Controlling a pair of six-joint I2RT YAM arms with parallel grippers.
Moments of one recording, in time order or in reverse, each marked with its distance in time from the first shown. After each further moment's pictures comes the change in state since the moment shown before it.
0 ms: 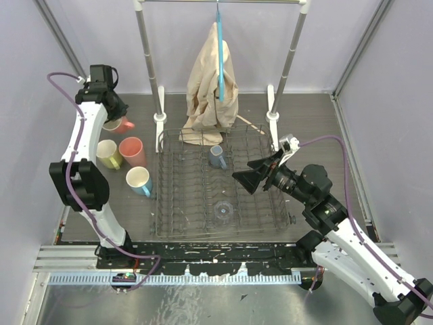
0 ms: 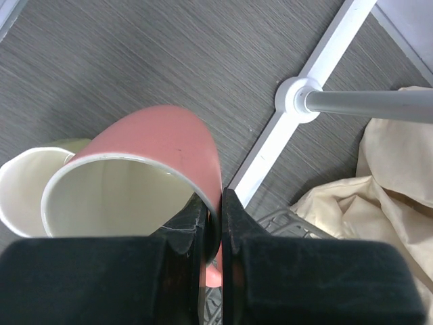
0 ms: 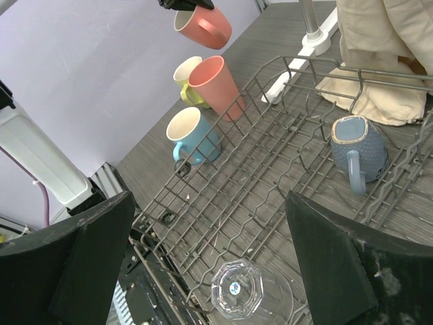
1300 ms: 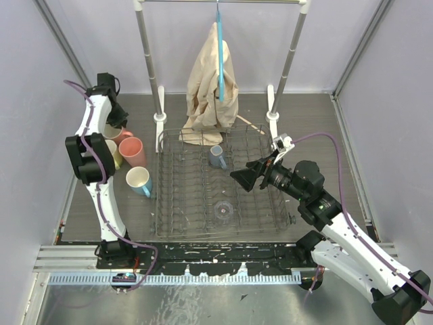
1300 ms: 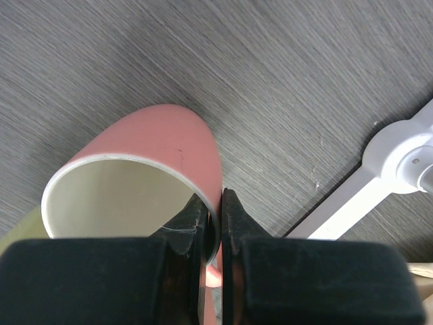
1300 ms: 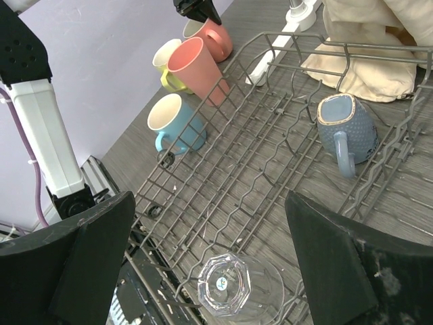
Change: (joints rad) left arm 0.089 0.435 0.267 -0.106 0.020 0.026; right arm -0.008 0.070 -0.012 0.000 0.011 -0.003
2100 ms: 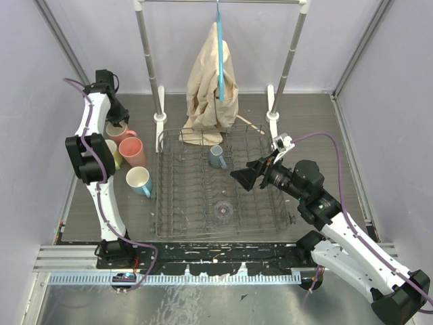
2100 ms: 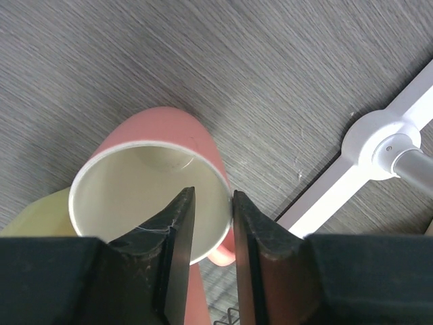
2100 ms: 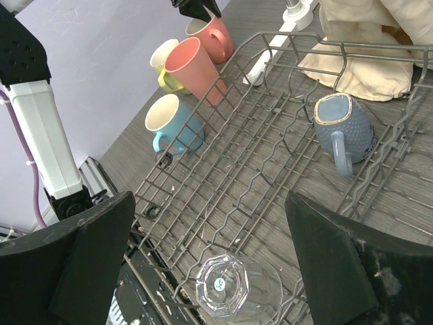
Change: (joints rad) left arm 0.005 0.023 0.067 -0.041 0.048 0.006; right arm -0.007 0.007 0.000 0.000 0.000 0.000
